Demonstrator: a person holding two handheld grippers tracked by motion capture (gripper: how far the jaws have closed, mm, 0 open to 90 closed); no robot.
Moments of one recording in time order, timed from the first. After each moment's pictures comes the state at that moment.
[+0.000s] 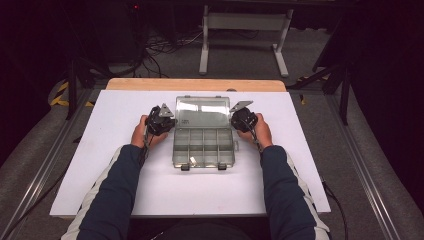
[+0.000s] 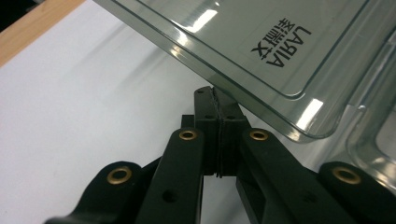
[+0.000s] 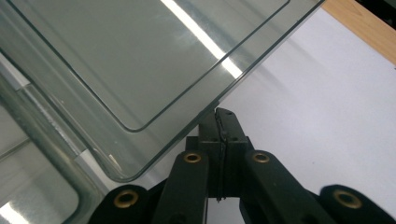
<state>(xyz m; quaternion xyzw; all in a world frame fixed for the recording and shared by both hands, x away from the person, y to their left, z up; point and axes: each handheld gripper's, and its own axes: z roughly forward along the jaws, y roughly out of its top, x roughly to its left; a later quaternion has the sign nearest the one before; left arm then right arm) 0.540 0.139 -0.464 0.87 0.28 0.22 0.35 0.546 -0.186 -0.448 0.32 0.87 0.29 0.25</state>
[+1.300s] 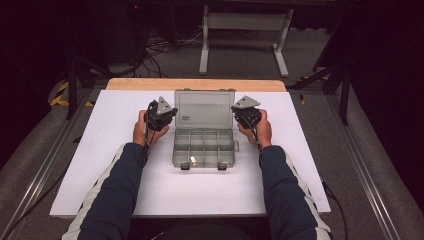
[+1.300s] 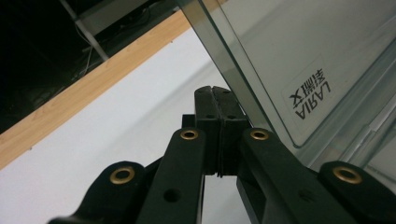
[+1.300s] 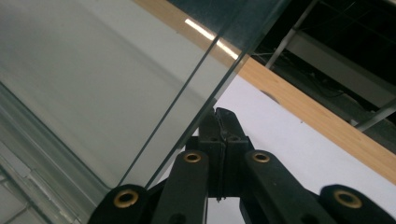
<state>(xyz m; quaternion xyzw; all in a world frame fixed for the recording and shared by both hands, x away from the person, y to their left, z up) 0.529 0.136 -0.438 0.82 0.29 0.30 0.40 0.530 -0.186 -0.423 0.32 0.80 0.36 0.36</state>
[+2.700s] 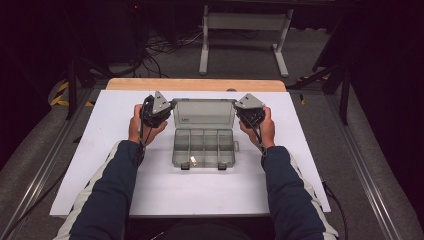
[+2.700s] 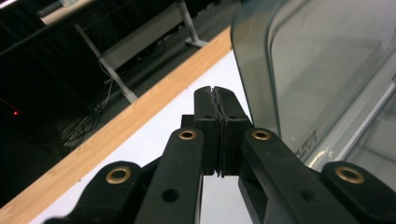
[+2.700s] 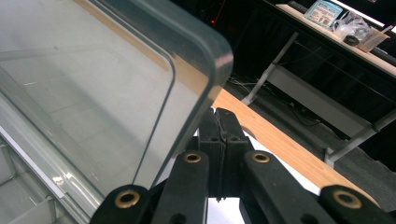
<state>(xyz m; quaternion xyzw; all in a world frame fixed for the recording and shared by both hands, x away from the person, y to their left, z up) 0.505 0.138 -0.394 0.79 0.26 0.35 0.43 0.504 -0.184 -0.390 0.29 0.78 0.39 0.41</state>
